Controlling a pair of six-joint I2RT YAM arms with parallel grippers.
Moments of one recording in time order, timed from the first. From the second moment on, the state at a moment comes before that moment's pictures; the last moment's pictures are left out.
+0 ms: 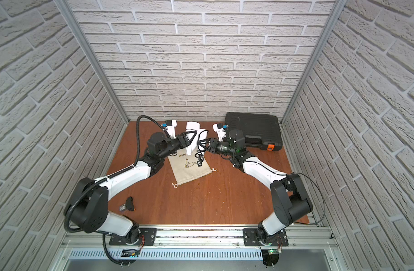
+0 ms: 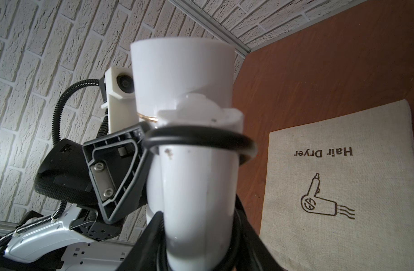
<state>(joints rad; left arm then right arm) -0.51 1.48 0.92 0.52 0.32 -0.83 0.38 1.57 0.99 0.37 -0.75 0.93</state>
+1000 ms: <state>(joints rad) -0.53 1.39 1.10 -0.22 -0.06 -0.43 0.18 1.43 0.94 -0.11 -0.68 0.72</state>
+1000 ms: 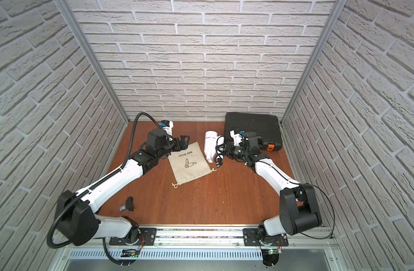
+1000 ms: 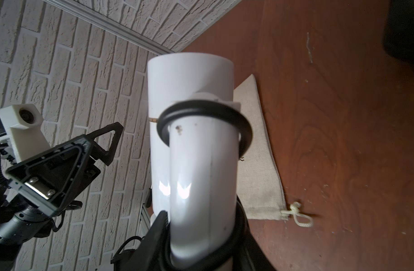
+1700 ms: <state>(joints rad) -0.61 1.94 1.33 -0.62 0.00 -0.34 0.10 1.37 0.91 -0.44 -0.62 0.57</state>
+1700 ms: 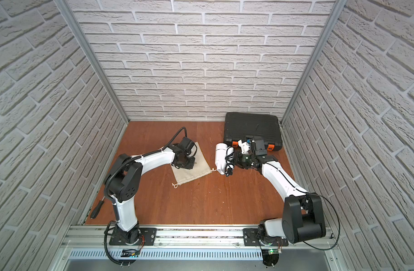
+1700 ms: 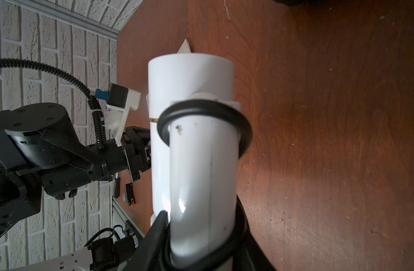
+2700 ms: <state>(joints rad) -0.61 1.95 1.48 -0.62 -0.06 -0.37 0.09 1.31 0.86 -0.45 -0.57 0.56</state>
